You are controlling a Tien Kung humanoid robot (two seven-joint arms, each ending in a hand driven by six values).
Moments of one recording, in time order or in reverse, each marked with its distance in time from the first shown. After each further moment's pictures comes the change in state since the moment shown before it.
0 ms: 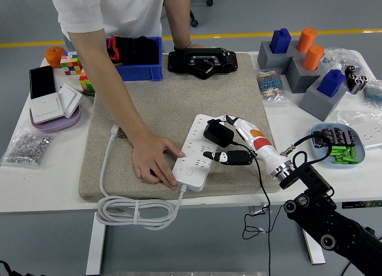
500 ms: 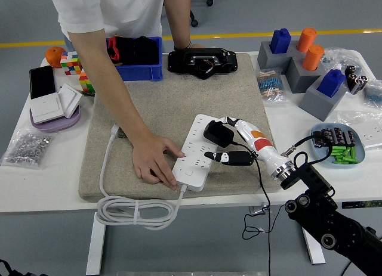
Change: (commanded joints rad) left arm -0.004 -0.001 0.000 0.000 -0.005 0.002 -0.001; right arm 0.002 -0.007 0.004 -0.018 0.004 0.002 -0.001
